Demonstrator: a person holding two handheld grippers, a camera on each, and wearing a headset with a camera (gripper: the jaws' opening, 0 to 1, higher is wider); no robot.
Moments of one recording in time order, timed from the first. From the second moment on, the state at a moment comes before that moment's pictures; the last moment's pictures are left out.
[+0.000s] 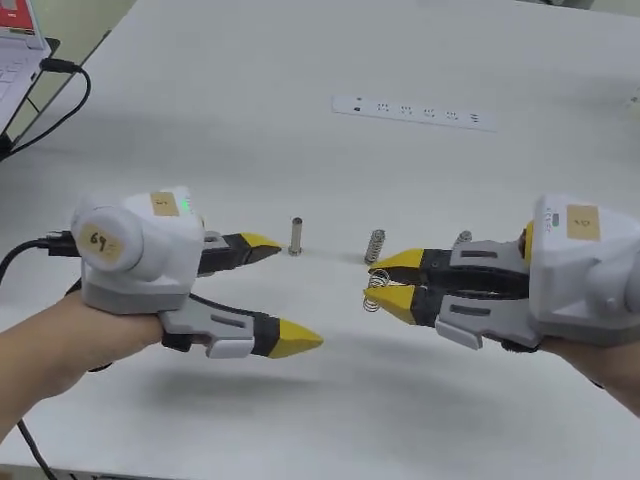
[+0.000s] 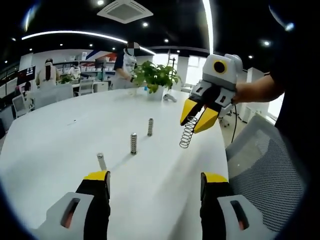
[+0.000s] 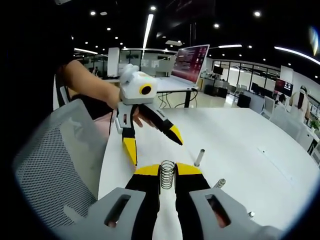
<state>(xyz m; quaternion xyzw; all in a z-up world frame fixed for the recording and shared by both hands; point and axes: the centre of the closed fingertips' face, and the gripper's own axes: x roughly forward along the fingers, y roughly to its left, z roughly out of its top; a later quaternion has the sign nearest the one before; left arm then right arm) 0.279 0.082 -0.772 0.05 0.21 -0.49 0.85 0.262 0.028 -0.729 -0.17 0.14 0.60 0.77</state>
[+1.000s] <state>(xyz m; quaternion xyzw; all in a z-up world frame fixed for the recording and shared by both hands) 0.279 0.133 -0.779 0.01 0.22 -0.41 0.88 0.273 0.022 -0.743 -0.18 0.15 0.58 0.78</state>
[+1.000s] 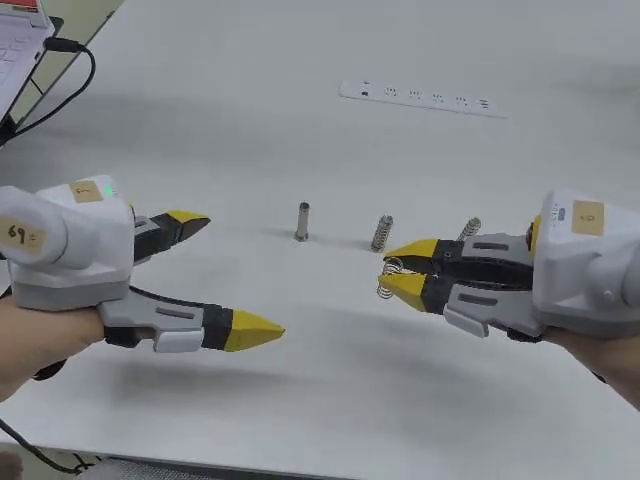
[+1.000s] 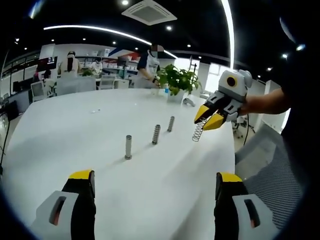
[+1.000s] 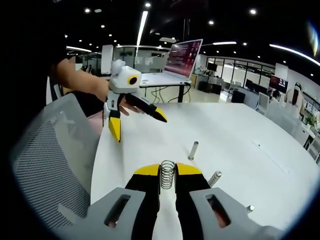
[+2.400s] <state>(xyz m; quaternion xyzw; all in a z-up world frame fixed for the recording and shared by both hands) 0.271 0.147 -0.783 0.00 0.23 -0.39 0.89 0.338 0.077 -0.726 -0.14 0.14 0.57 0.80</state>
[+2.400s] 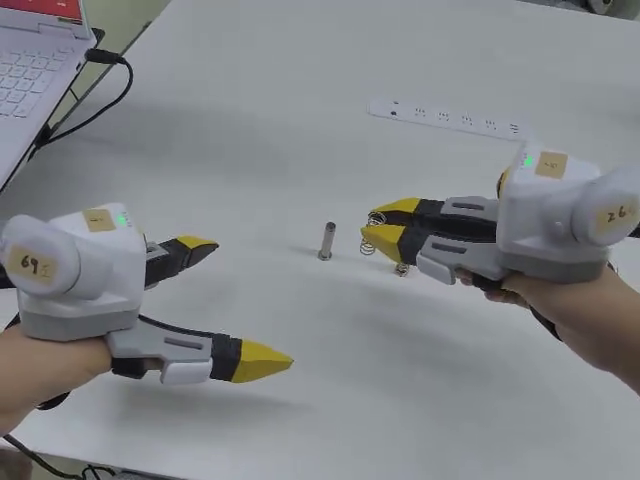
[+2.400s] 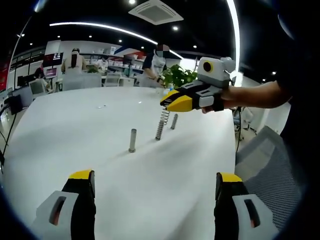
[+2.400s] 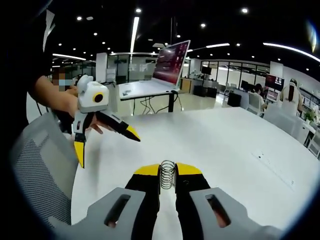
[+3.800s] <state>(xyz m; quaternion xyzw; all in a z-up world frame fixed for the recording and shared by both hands) 0.262 0.154 -0.789 -0.02 0.24 -0.39 0.89 0.381 0.109 -0.753 -0.11 0.18 0.54 0.82</state>
